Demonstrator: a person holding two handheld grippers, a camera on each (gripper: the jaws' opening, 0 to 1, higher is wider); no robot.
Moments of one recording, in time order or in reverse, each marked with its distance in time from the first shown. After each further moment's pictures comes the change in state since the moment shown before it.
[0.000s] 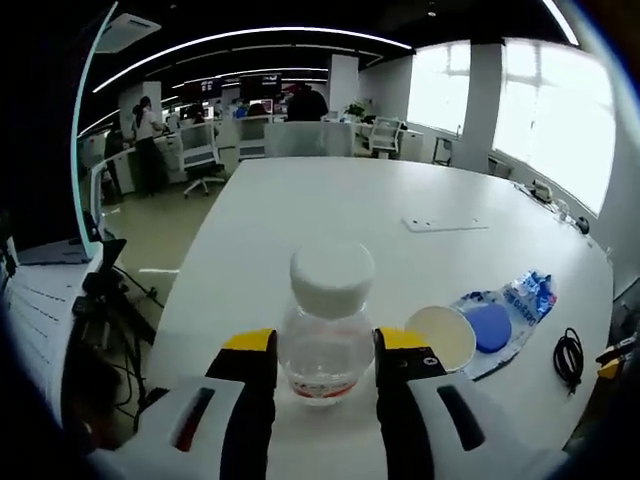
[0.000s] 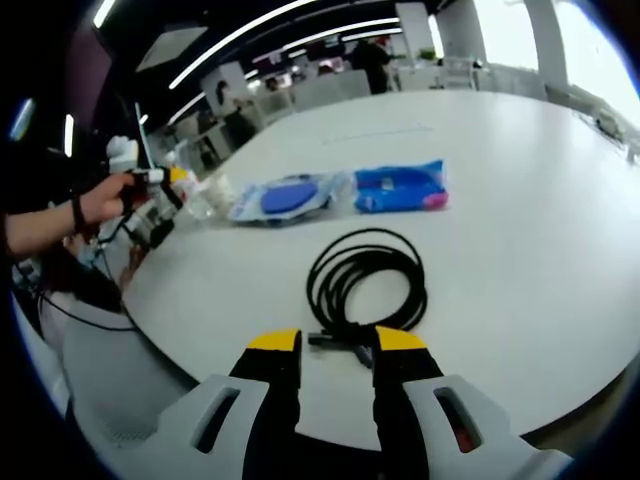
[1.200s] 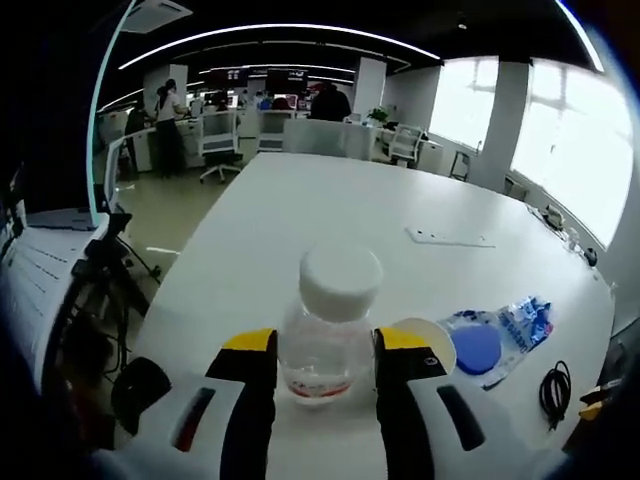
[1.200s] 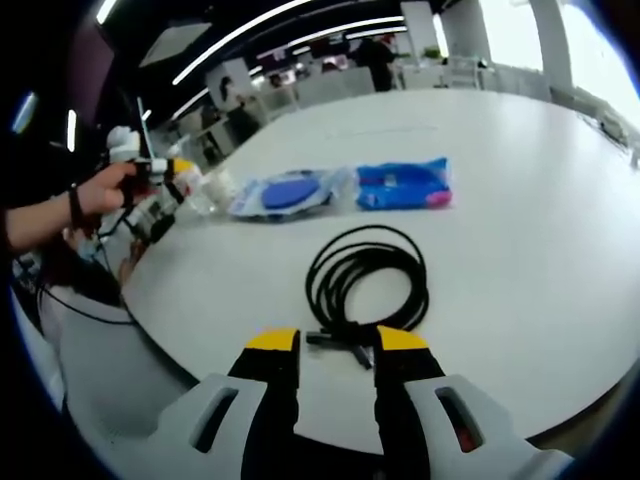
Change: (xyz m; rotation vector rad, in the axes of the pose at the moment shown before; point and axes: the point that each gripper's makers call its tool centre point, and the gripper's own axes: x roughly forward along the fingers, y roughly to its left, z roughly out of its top) left arm -0.007 -0.017 0.000 -0.118 -0.008 0.057; right arm 0.005 0.000 -0.001 -0.029 0.017 0.011
